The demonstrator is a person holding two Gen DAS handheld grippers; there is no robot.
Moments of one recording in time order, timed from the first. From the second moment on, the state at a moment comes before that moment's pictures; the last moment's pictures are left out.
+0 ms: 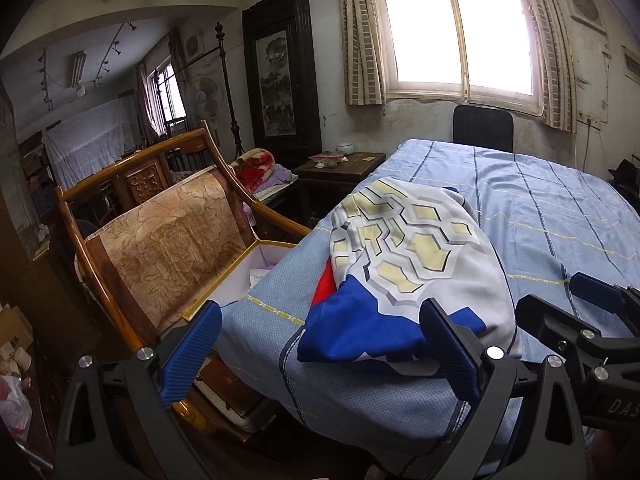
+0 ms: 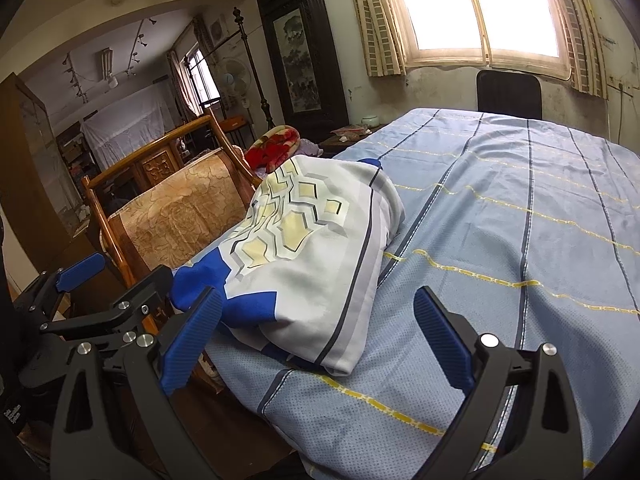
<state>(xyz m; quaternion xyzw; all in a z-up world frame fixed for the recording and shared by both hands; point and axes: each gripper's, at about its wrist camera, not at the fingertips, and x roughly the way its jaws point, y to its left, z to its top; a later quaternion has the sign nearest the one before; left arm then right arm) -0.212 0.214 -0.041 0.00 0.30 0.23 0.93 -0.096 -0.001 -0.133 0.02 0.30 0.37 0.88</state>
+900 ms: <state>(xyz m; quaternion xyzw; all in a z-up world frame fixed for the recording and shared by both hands) -0.211 0.215 -0.039 0.00 0.30 0.23 0.93 -0.098 -0.003 -0.133 0.02 0.30 0.37 0.88</state>
